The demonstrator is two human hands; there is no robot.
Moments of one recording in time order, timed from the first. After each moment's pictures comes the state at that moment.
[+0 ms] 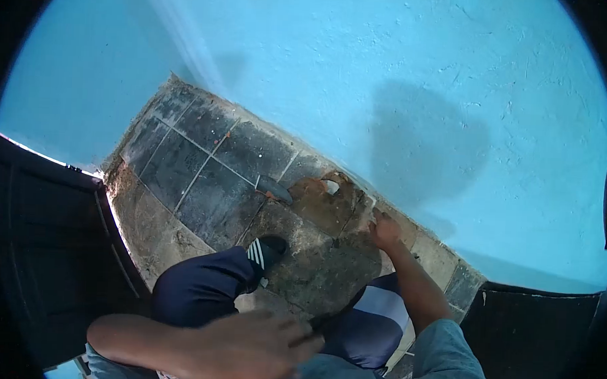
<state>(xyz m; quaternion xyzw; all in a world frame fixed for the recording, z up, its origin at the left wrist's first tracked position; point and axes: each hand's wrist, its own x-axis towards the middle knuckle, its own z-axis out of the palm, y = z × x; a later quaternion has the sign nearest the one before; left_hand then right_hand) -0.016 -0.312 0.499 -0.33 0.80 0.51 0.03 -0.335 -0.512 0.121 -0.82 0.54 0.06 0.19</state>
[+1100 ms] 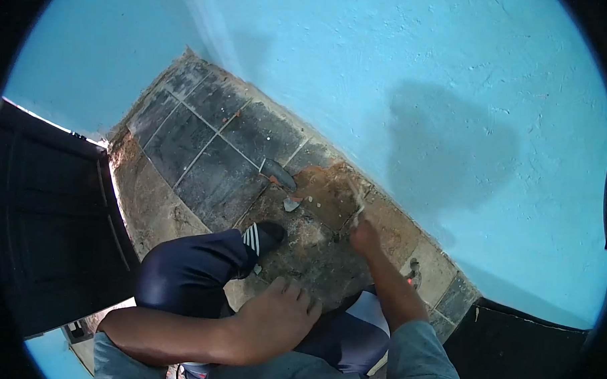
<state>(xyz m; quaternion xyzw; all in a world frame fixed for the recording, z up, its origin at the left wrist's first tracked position) -0.065 -0.304 0.429 -0.45 0.86 0.23 0.05 -0.295 -0.477 0.070 -0.75 0.57 0.14 0.30</state>
